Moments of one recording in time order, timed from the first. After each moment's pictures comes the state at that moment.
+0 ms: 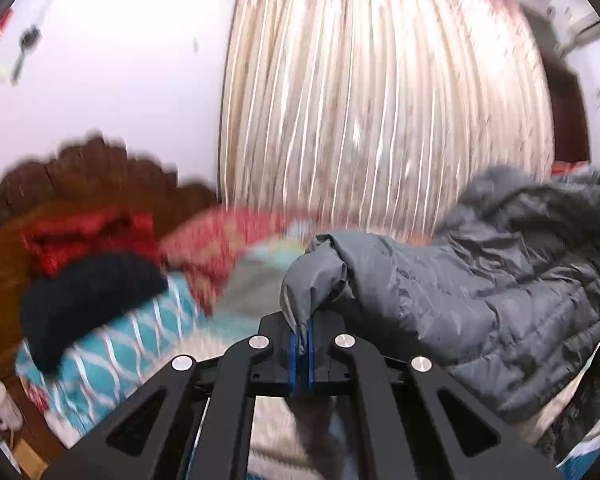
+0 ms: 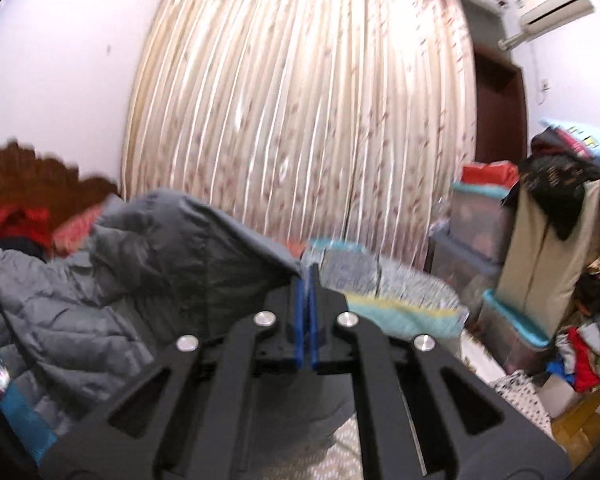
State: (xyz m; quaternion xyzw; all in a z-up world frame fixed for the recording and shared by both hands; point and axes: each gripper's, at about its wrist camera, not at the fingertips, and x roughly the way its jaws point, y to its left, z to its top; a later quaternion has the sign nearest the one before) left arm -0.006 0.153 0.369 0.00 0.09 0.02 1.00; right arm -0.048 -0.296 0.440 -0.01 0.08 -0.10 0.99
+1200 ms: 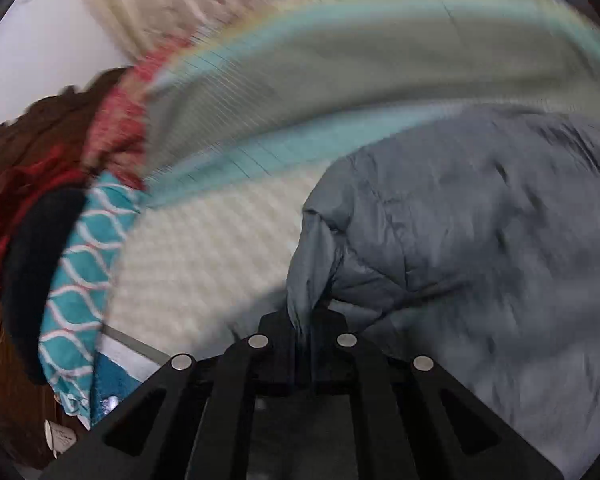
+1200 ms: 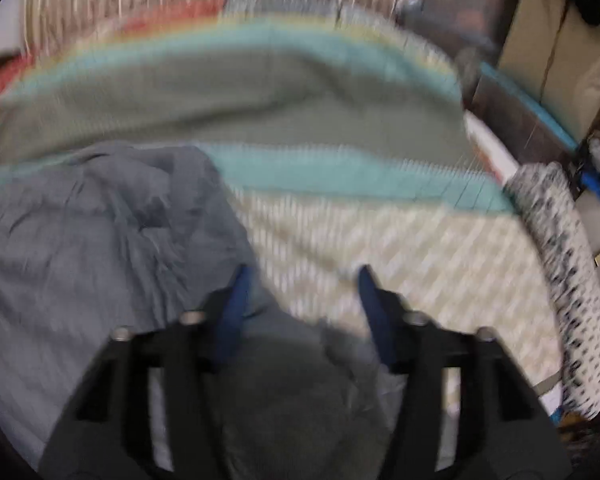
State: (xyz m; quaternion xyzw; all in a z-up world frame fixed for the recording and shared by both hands) left arm 0.207 0.031 0.084 0.23 0.46 0.04 0.86; right arm 0.082 -0.367 0.093 0.06 0.45 -0.19 0.87
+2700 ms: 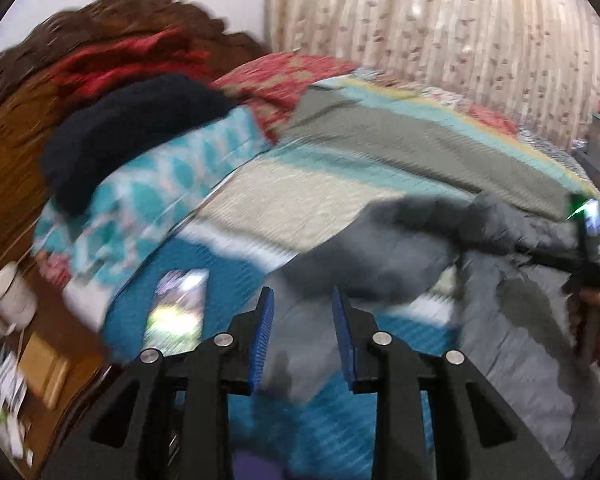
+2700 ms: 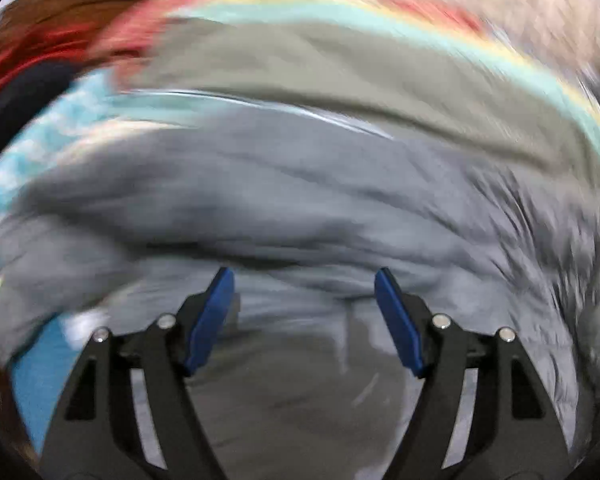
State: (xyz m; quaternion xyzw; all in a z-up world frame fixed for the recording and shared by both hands) left arm -0.035 0.299 0.147 -0.03 0.35 0.08 0.93; right arm 0.148 -0.009 0.107 -0.01 0.41 0.10 0.91
